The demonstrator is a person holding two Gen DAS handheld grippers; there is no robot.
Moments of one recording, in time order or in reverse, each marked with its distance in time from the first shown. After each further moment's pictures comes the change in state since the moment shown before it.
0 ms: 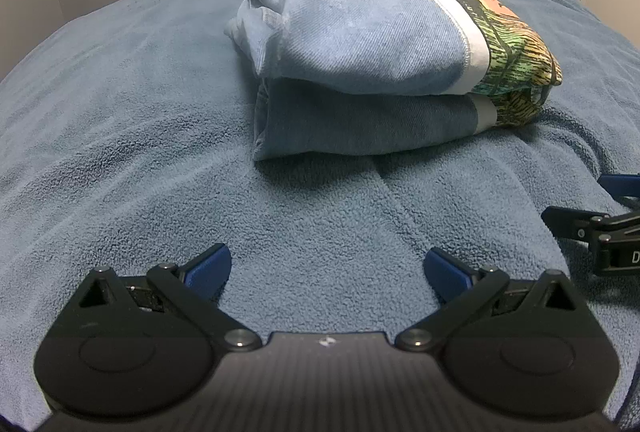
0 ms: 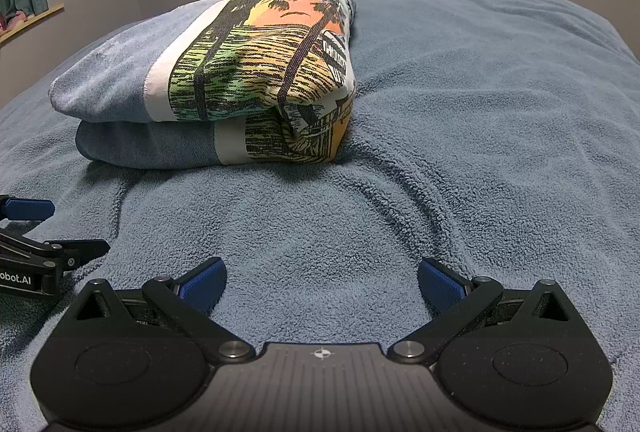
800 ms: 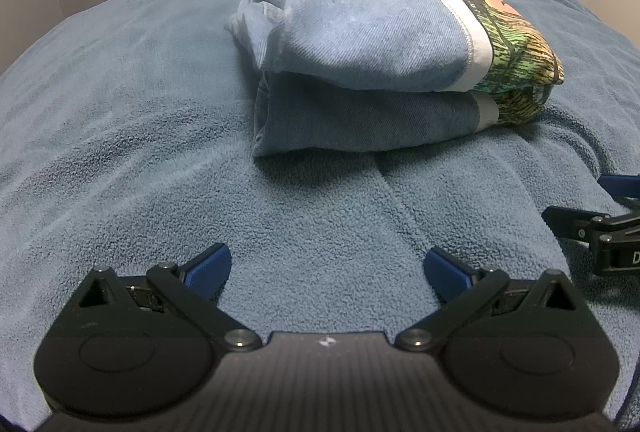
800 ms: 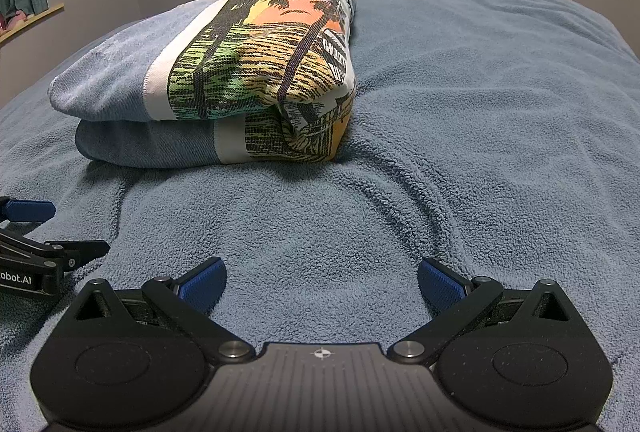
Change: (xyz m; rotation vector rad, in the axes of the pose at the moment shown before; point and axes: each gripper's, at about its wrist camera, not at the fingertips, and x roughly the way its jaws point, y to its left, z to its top) left arm 0.004 0.005 0.001 -0.009 0.013 -0.009; right arm 0.000 -0.001 0.000 0.000 0.002 0.001
